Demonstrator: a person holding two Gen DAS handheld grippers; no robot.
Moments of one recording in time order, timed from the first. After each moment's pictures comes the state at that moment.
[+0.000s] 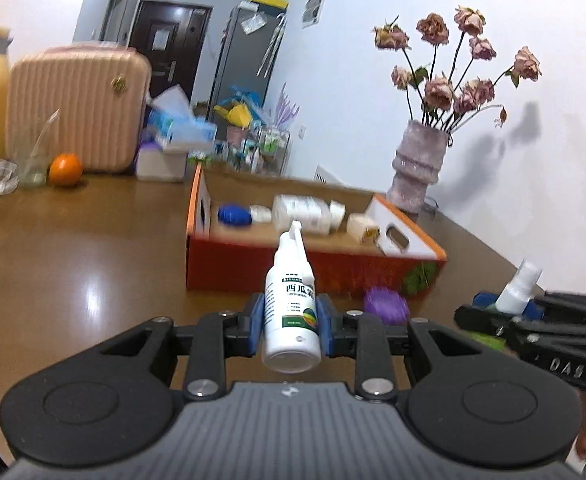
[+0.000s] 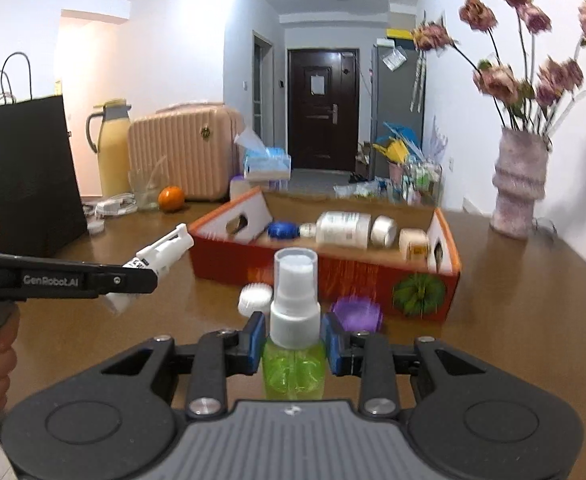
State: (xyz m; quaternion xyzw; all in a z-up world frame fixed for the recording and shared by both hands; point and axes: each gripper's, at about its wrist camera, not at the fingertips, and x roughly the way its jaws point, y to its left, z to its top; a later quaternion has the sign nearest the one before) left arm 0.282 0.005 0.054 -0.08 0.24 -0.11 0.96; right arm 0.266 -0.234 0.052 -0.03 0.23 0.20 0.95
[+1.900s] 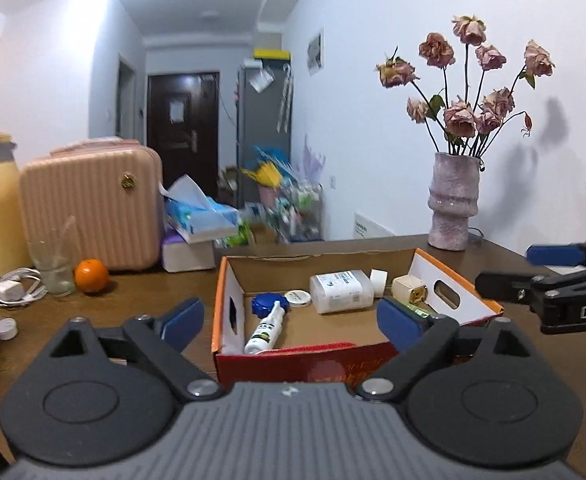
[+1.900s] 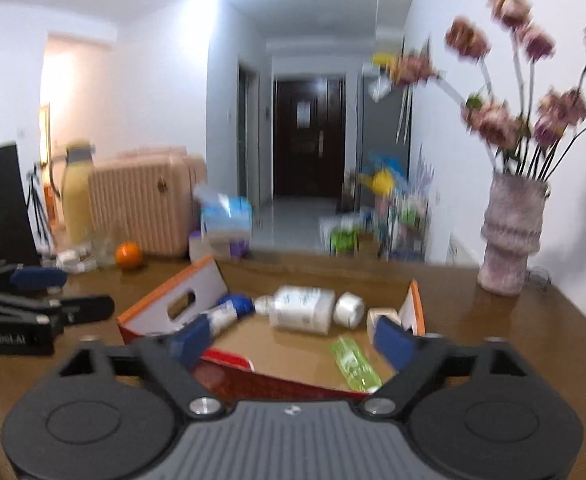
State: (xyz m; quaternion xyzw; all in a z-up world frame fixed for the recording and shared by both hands) left arm 0.311 -0.026 0.081 0.01 0.15 -0.04 0.99; right arm 0.351 -0.255 0.088 -0.01 0.17 0.18 0.97
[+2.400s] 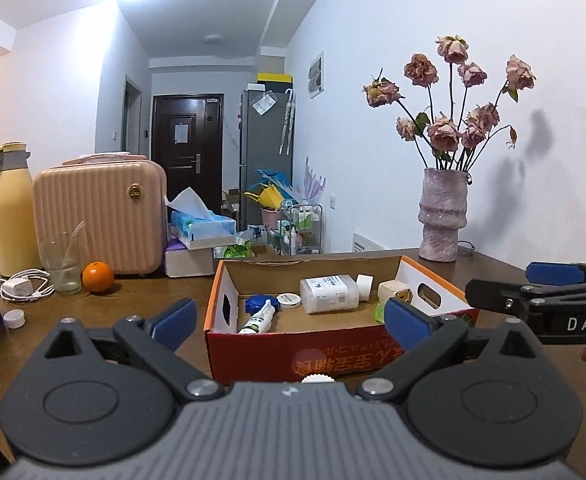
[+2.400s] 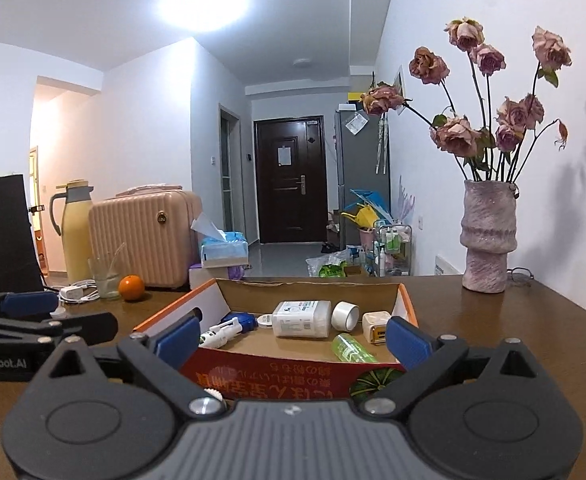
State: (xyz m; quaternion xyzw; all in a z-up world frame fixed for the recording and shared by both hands) left arm 0.265 -0.038 0.069 0.00 0.12 -0.04 0.99; right arm 0.301 -0.260 0.066 0.02 0.12 0.15 0.98
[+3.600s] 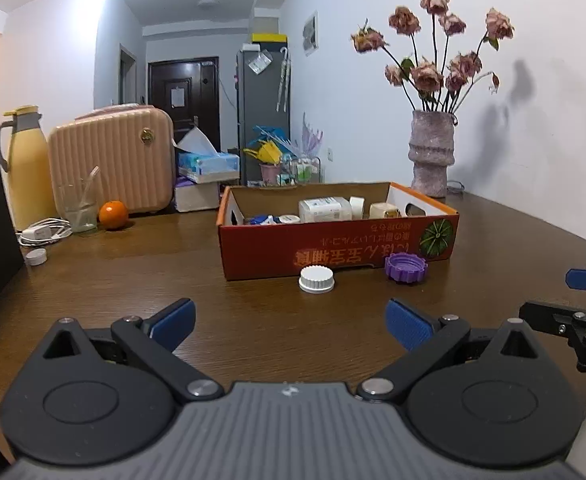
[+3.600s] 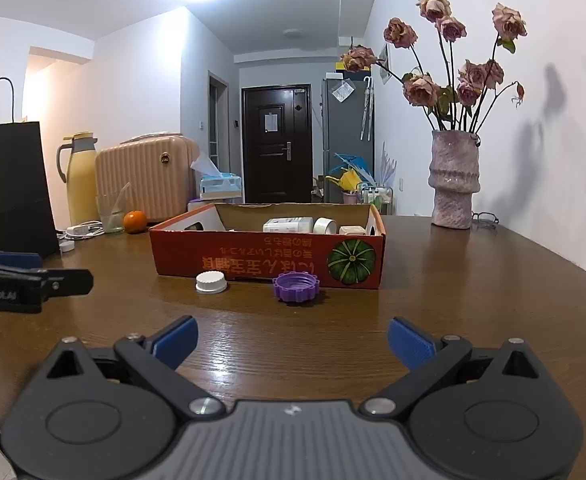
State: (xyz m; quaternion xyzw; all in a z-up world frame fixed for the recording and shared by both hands) left arm 0.195 -0.034 0.022 0.03 0.19 -0.04 0.98; right arm 0.190 -0.282 0.002 0.01 0.17 0.13 0.98
